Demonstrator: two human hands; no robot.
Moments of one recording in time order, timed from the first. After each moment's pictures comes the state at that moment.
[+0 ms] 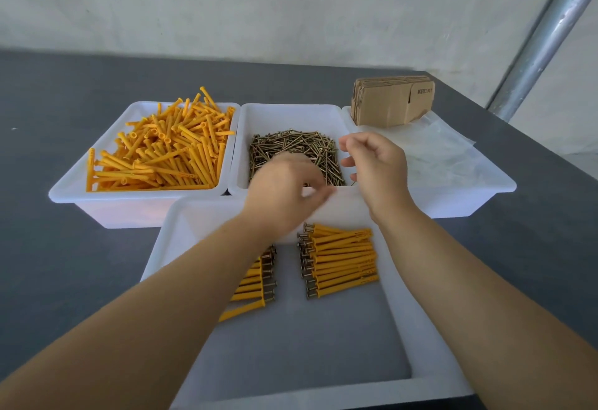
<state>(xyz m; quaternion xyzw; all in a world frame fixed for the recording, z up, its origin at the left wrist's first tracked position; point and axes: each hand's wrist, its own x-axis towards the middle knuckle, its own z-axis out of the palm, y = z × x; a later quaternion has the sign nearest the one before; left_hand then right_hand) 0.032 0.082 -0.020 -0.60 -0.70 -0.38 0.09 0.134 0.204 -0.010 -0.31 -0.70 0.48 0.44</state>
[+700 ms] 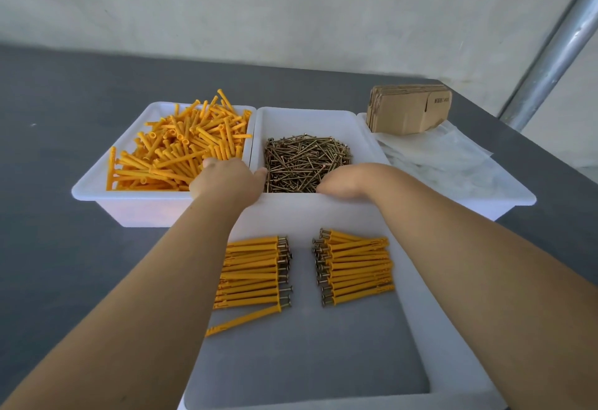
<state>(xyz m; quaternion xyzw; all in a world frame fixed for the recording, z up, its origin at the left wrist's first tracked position) -0.048 0.061 -0.018 -0.24 -0.96 -0.11 -0.06 0.072 0.208 0.013 -0.32 -0.91 0.14 -0.21</state>
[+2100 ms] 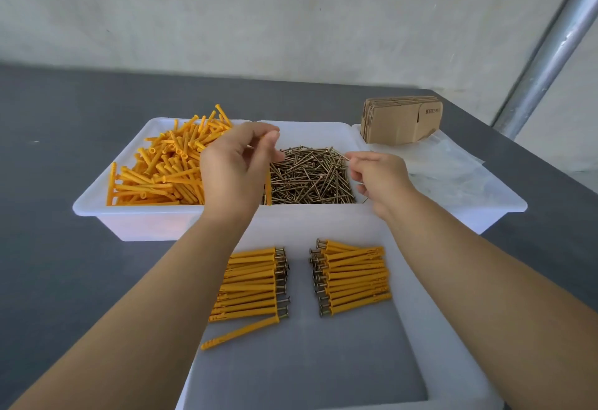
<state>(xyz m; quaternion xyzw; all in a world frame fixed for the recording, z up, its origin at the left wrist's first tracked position) -0.002 0.047 0.016 -0.39 -0.65 -0.64 0.11 0.105 0.225 0.001 -0.42 -0.64 0.56 0.32</state>
